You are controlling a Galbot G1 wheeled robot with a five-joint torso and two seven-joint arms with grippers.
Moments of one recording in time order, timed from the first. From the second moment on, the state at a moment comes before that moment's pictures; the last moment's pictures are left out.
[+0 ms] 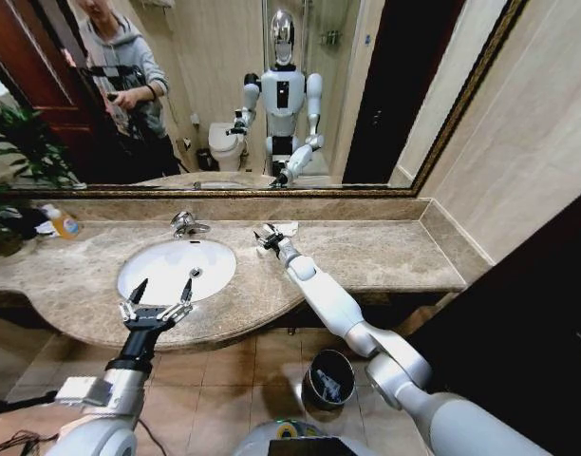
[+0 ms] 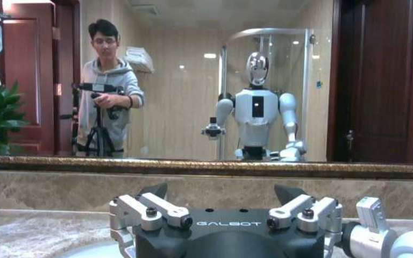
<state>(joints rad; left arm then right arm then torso) 1.84 -1.36 -0.82 -2.47 -0.37 0.04 0.05 -0.36 1.56 -0.10 0.88 0.11 0.08 -0.07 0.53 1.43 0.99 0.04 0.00</state>
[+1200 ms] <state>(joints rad) 1.84 -1.36 -0.82 -2.47 -0.37 0.04 0.05 -0.72 1.18 0.13 1.51 0.12 0.14 0.01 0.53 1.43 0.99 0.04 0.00</state>
